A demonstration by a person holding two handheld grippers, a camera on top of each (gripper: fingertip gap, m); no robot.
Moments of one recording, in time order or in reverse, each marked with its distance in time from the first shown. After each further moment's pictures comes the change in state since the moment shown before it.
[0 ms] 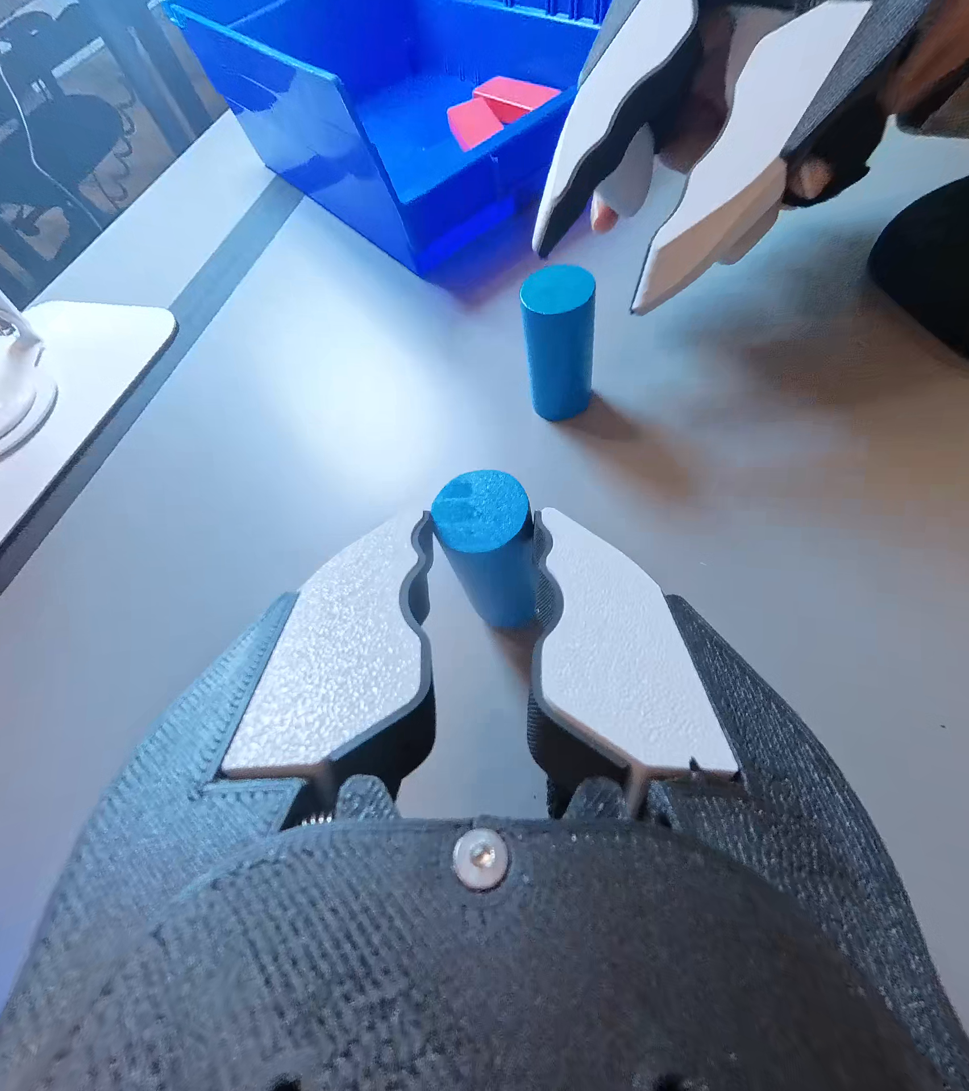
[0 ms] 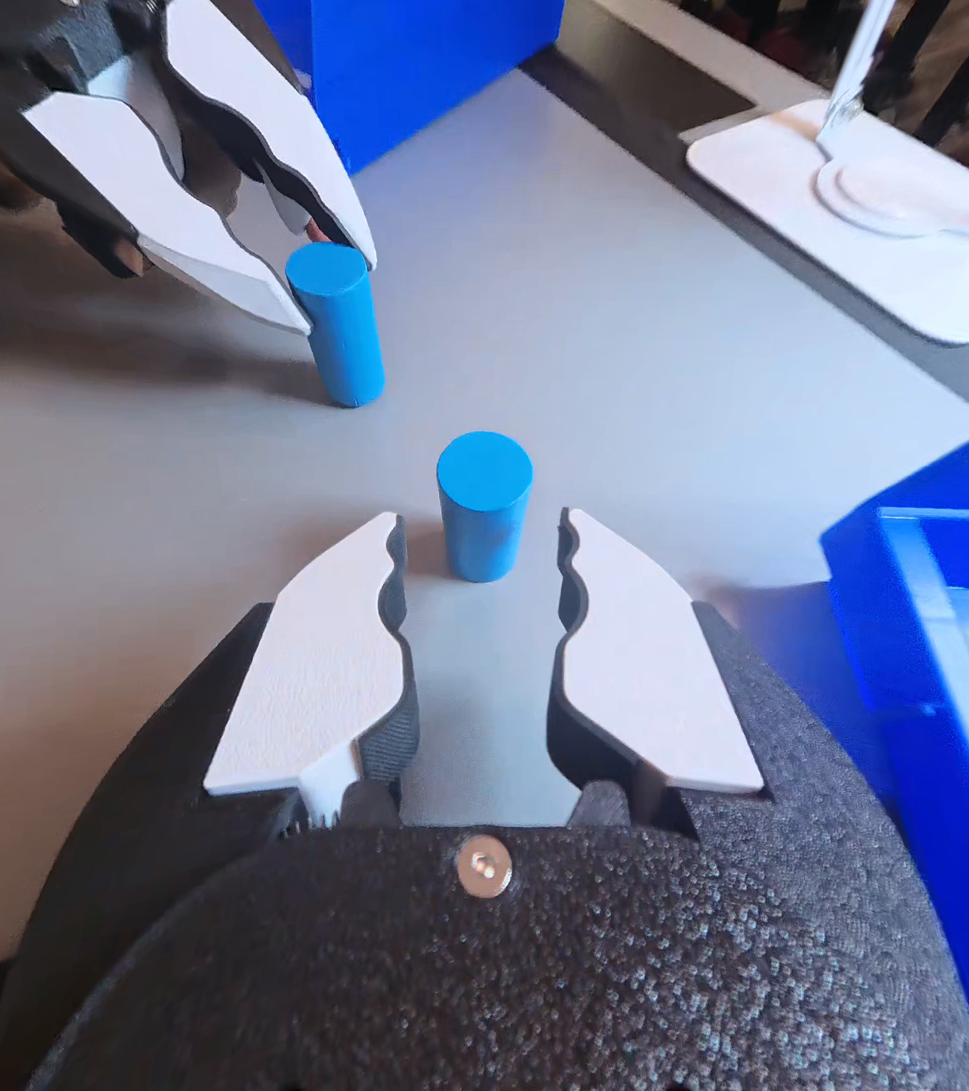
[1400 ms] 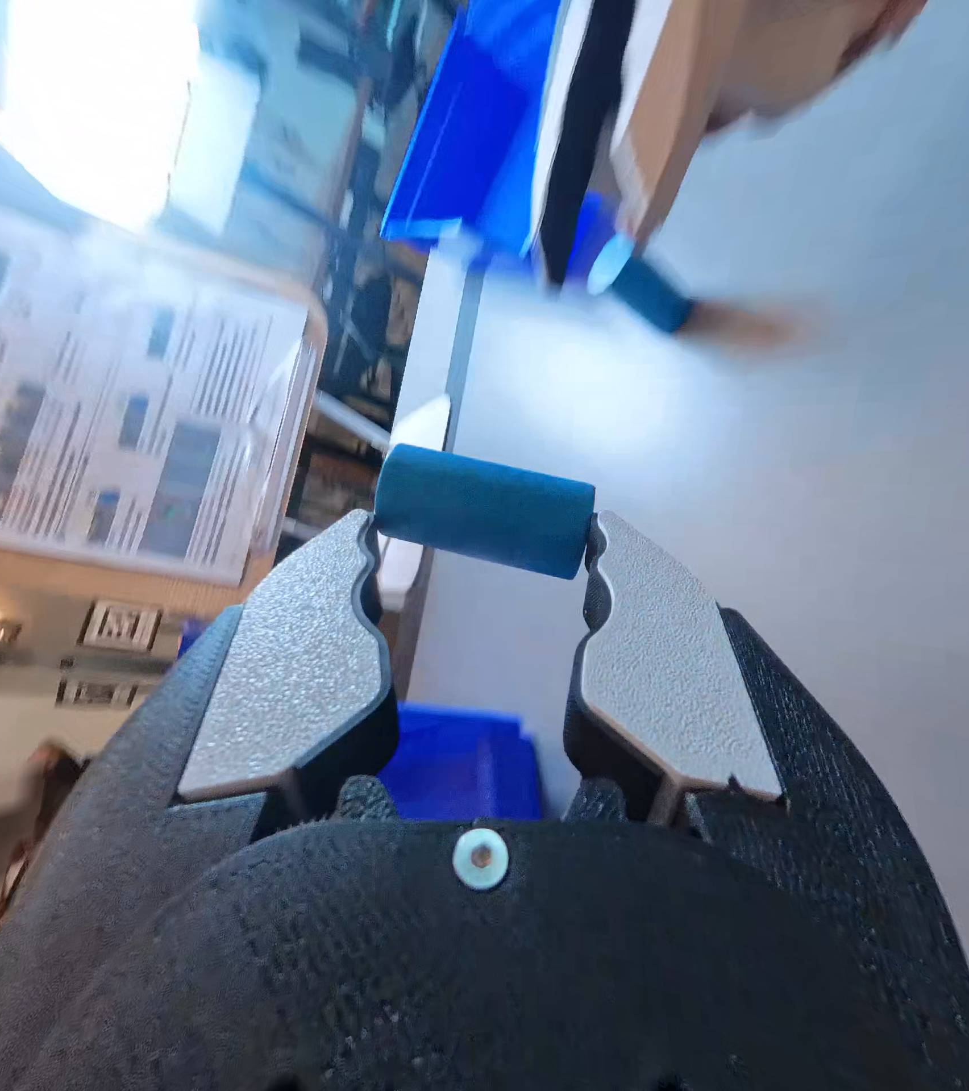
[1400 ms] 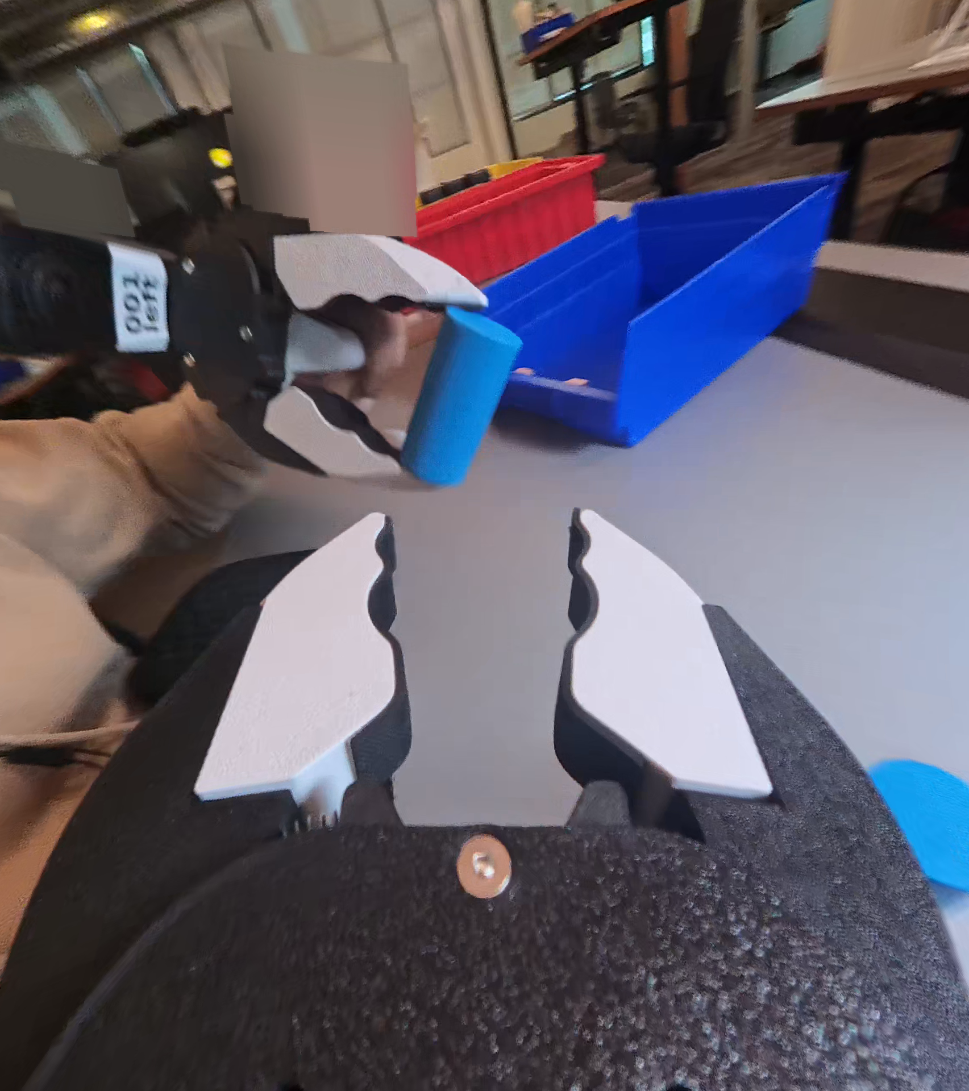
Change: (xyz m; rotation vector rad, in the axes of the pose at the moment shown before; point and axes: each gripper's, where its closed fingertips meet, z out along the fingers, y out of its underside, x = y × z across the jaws) left arm 0.005 -0.040 -0.117 -0.052 -0.371 0.658; right arm -0.108 -0.103 0.002 0.349 -0.346 0.200
